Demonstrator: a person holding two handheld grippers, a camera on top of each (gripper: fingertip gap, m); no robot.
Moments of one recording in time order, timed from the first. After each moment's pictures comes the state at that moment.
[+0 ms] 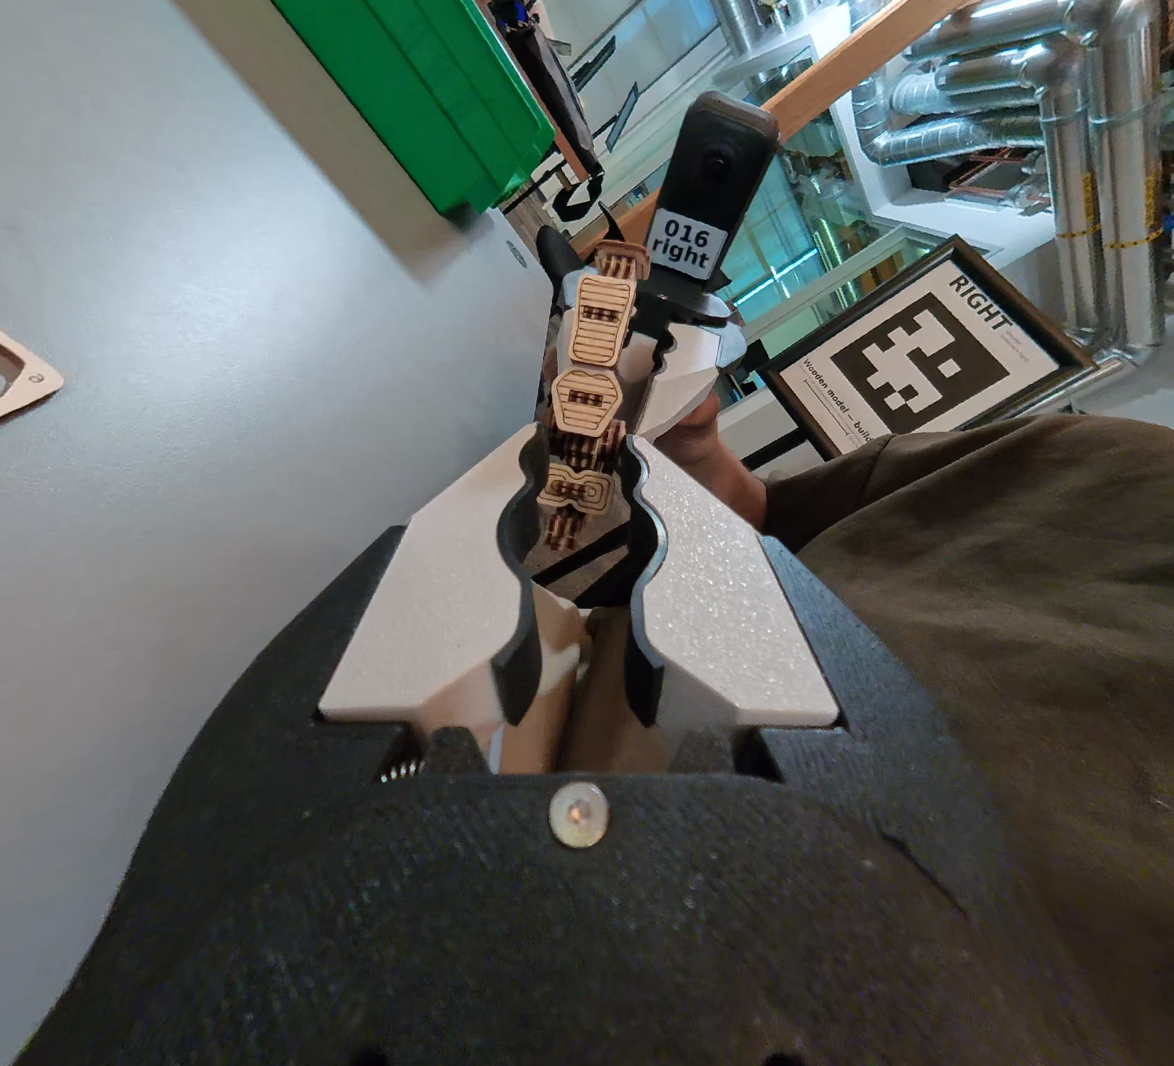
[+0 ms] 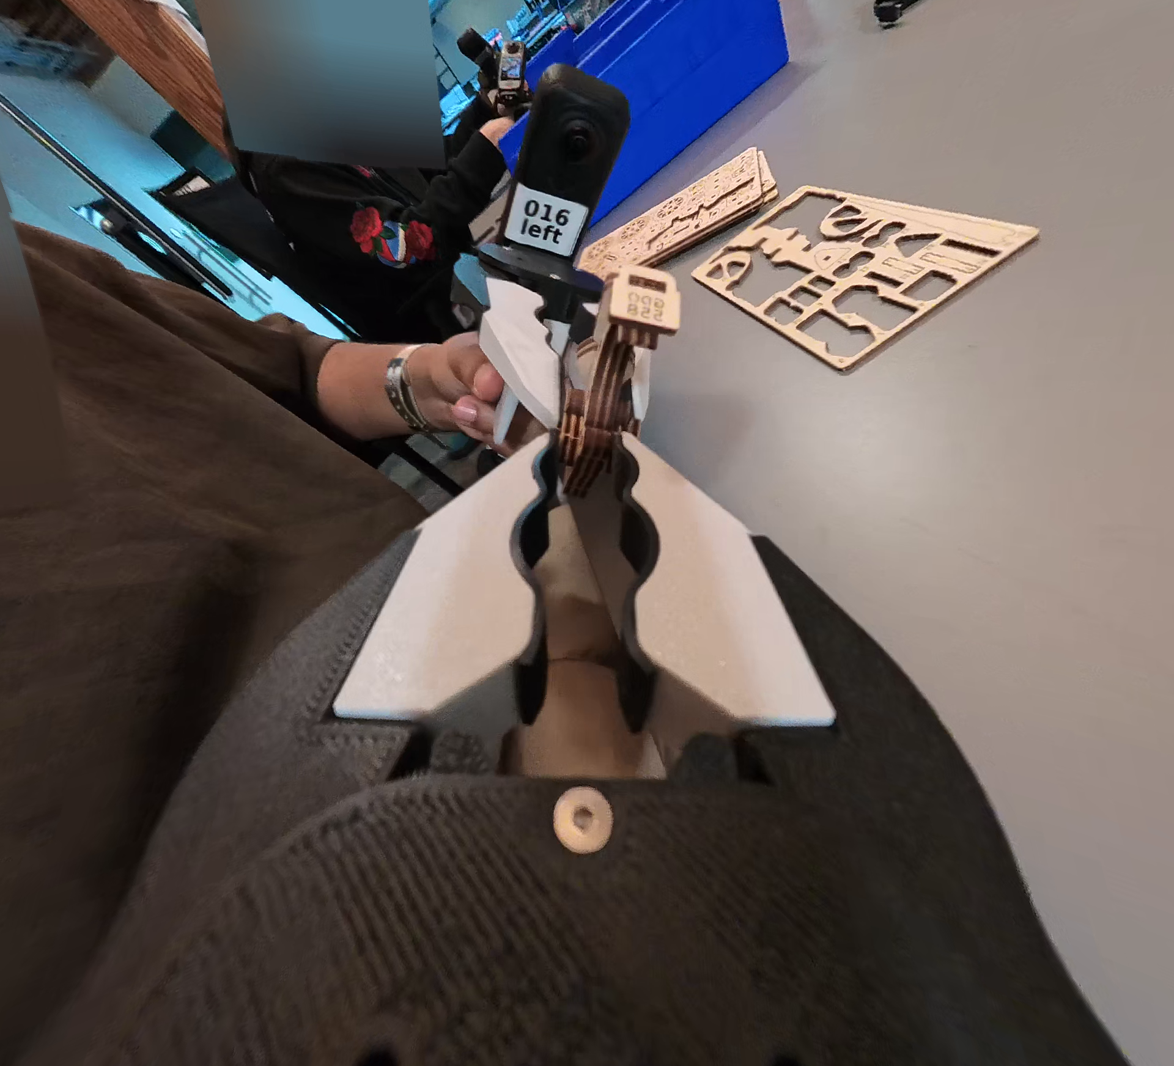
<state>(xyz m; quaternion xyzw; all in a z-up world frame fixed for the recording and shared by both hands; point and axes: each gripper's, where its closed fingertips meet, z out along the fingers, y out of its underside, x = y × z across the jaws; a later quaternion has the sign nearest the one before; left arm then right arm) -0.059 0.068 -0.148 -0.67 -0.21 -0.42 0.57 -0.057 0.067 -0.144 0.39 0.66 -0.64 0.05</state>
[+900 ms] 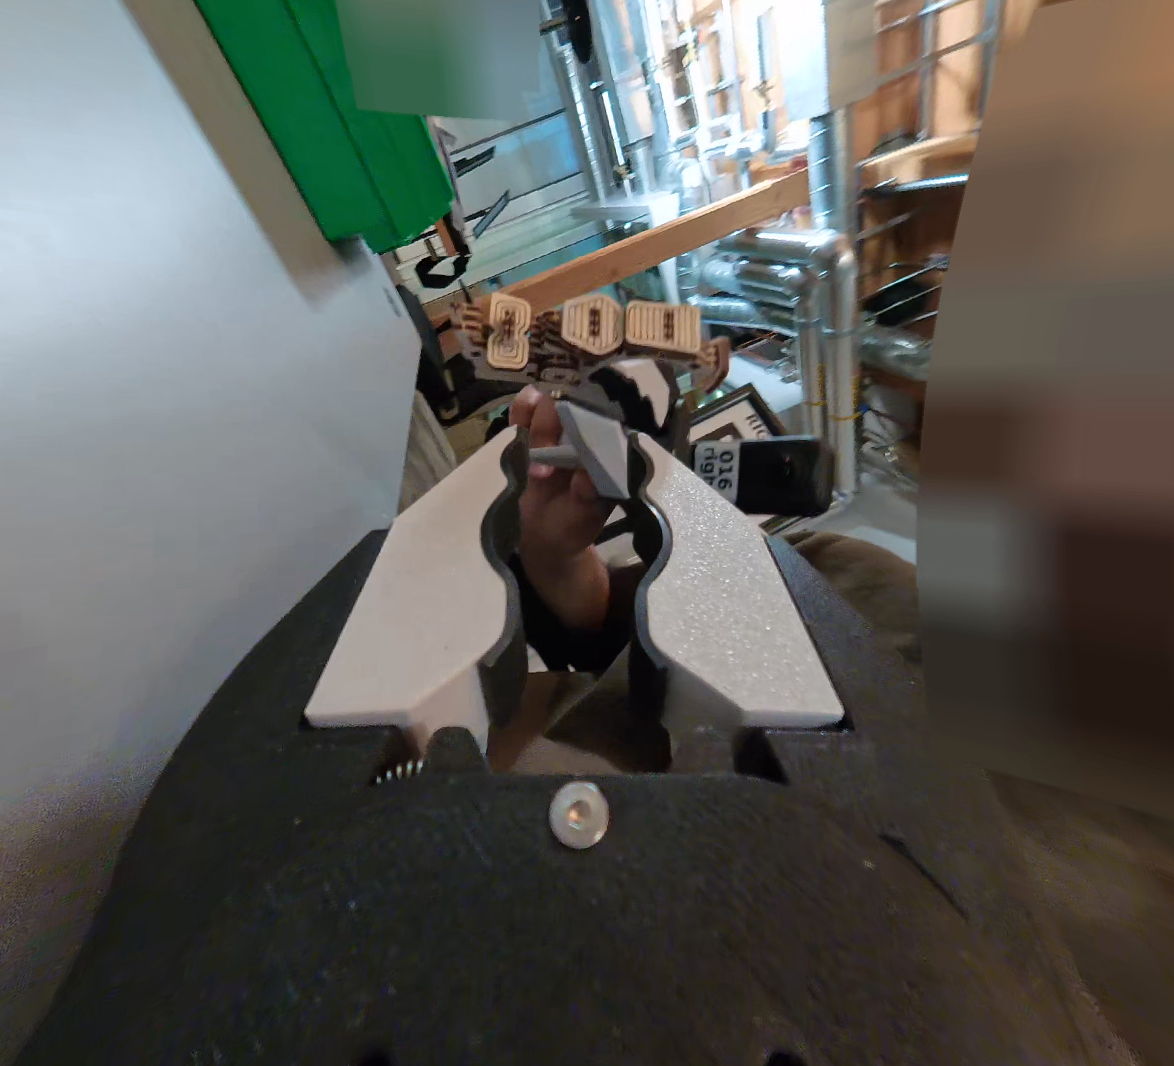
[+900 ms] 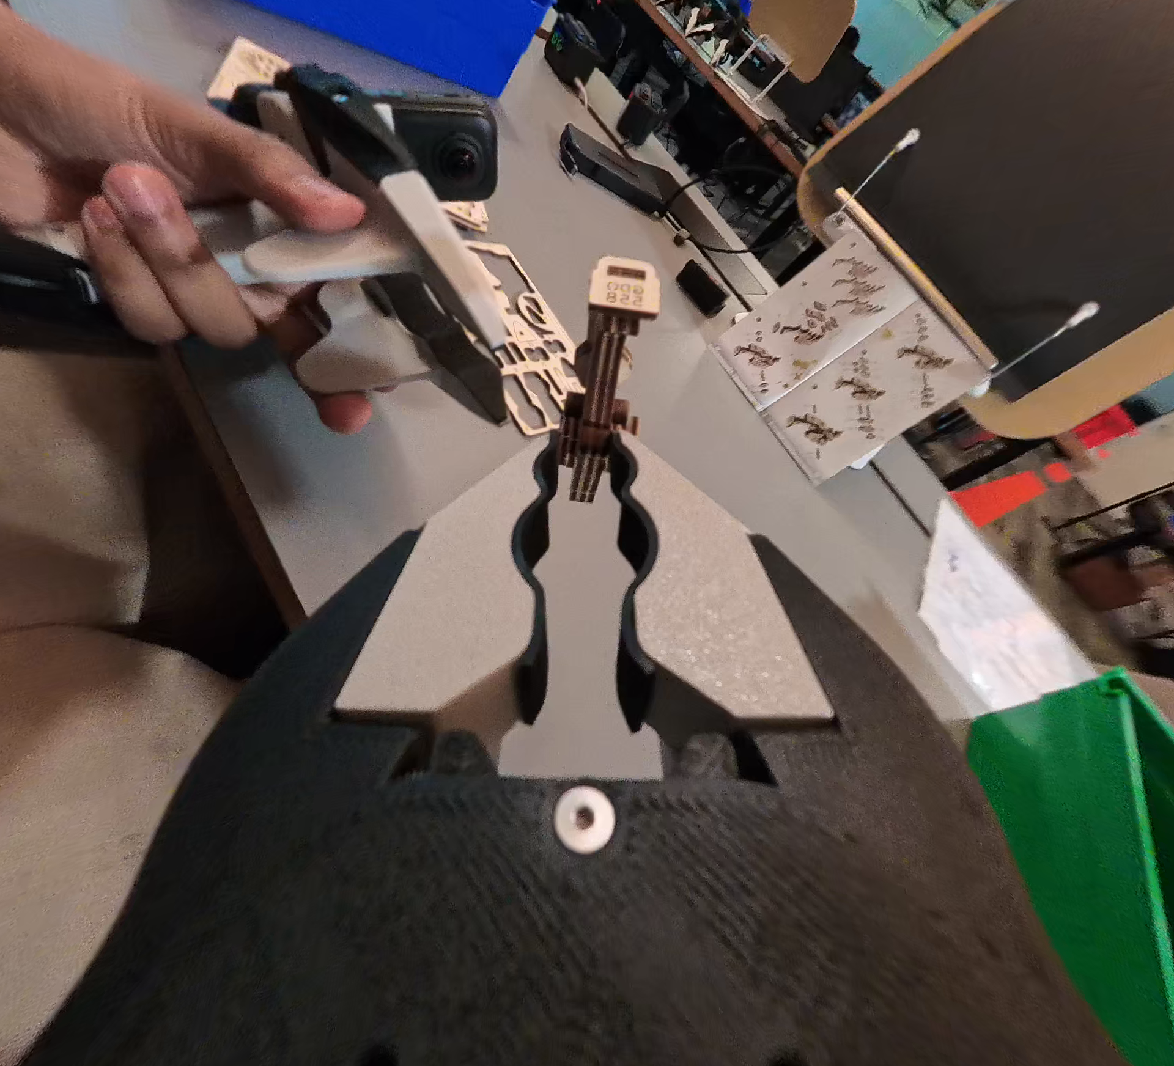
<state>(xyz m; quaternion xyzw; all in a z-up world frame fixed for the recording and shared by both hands) -0.067 0.065 -0.122 -0.53 -0.28 -0.56 0.57 -0.073 0.090 -0.117 0.23 0.77 -0.39 -0.46</state>
